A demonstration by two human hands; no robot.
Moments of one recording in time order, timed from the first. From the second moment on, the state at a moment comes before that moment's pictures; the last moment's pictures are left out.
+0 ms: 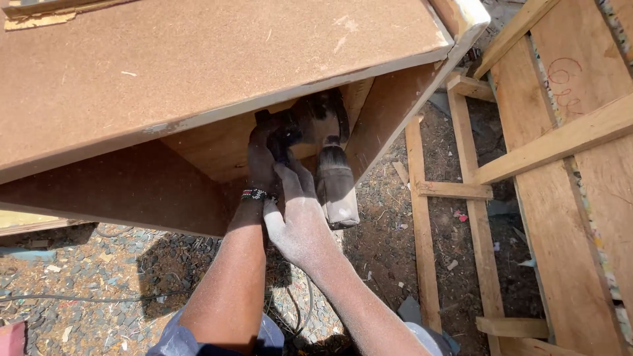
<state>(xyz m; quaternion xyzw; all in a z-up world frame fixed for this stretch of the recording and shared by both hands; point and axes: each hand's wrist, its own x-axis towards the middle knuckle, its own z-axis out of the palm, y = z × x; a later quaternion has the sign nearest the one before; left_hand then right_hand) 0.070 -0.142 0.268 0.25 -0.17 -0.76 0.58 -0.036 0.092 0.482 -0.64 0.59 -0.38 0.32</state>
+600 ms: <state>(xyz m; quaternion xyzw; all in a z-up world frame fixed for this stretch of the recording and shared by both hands) 0.079 -0.128 0.328 0.14 -0.19 -0.79 0.57 -0.076 0.135 0.521 -0.56 0.63 -0.53 0.08</state>
